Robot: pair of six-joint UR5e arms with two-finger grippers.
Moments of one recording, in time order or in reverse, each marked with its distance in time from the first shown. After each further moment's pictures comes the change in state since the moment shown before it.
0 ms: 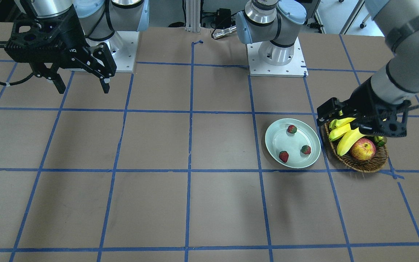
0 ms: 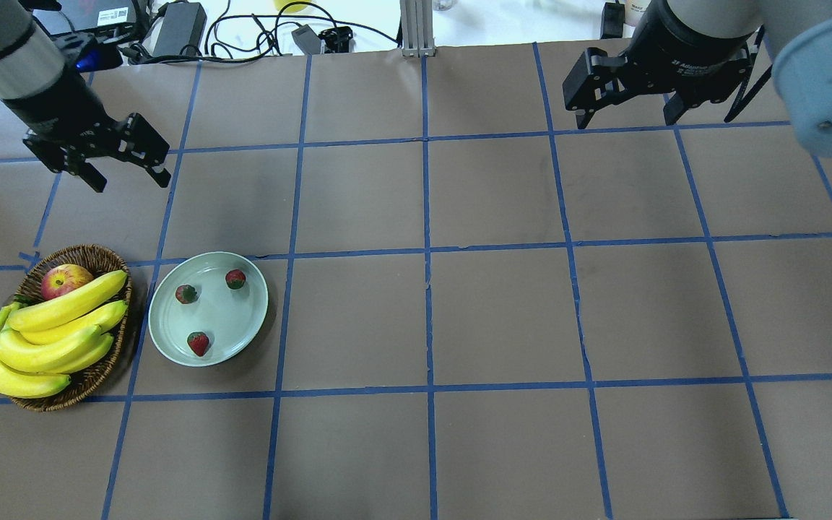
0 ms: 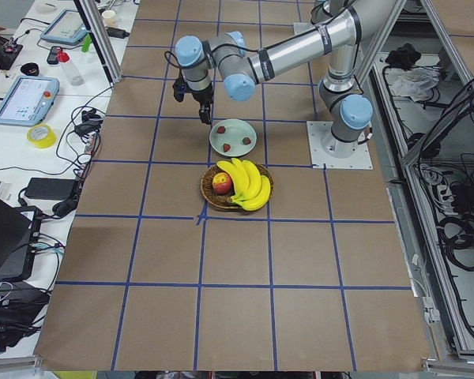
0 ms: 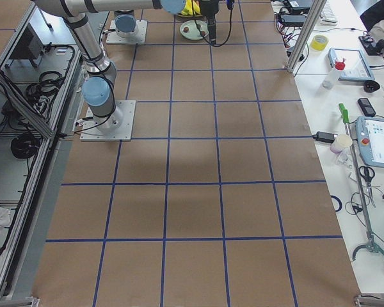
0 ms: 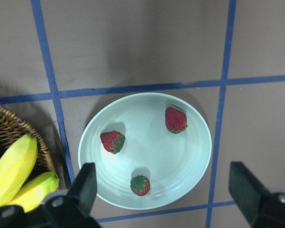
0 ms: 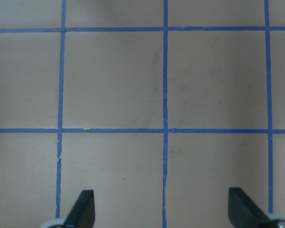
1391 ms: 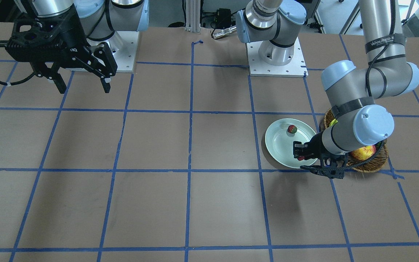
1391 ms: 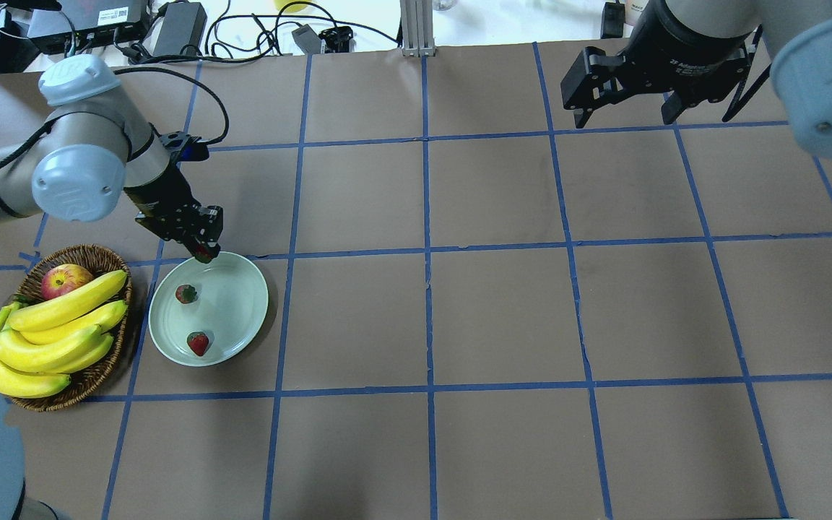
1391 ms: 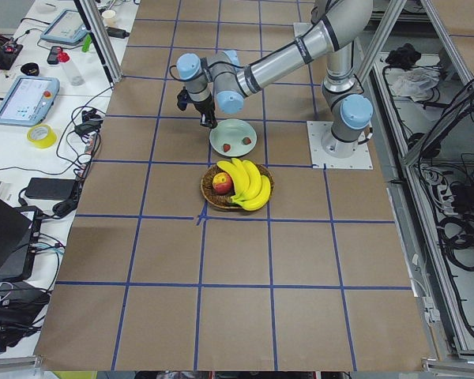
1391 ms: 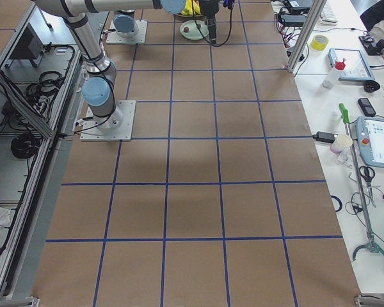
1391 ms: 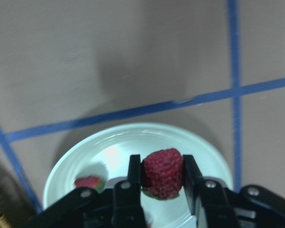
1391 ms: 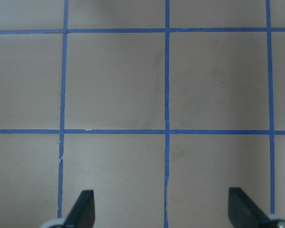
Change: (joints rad) left arm 0.001 -0.217 -0.298 0.396 0.006 0.082; right arm 0.003 -0.001 0.001 -0.005 0.004 0.003
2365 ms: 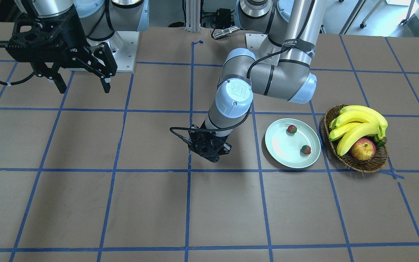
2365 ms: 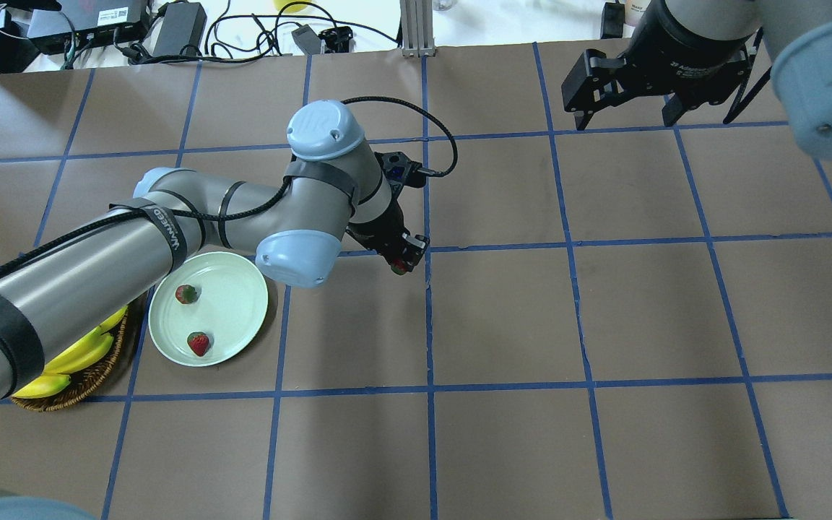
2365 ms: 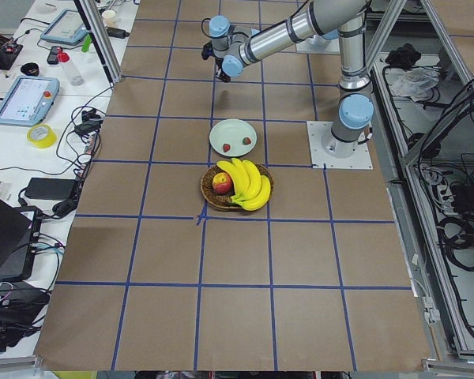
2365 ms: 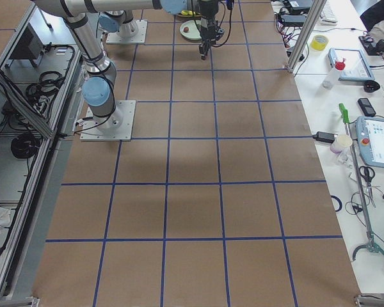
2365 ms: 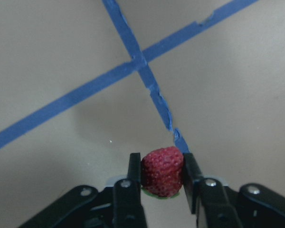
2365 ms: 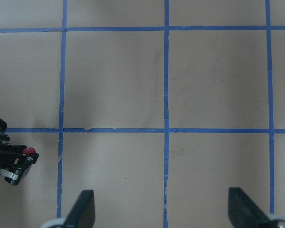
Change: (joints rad) left arm -0.512 -0.044 0.021 0.254 -0.135 -0.184; right arm -0.001 -0.001 0.002 0.002 -0.001 0.000
